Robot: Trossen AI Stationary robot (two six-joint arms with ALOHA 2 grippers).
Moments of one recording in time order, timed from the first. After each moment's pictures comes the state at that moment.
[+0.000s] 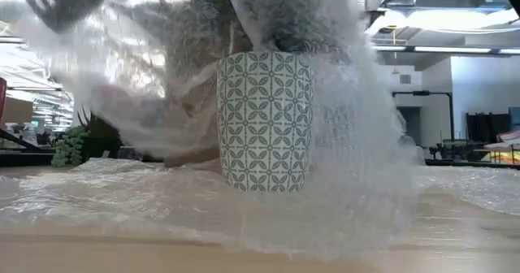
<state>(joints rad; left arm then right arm) -0.81 1.55 0.95 -0.18 -0.72 -0.89 0.28 2.25 1.93 -0.98 -0.02 0.27</state>
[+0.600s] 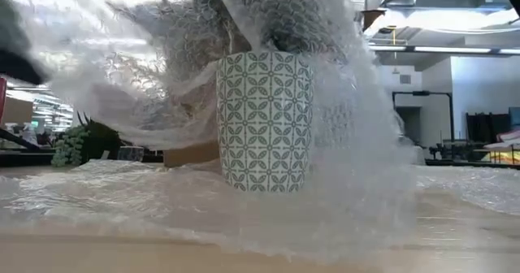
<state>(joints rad) -0.90 1.69 0.92 -0.29 -0.93 -1.23 0.28 2.24 1.93 -0.98 -0.02 0.27</state>
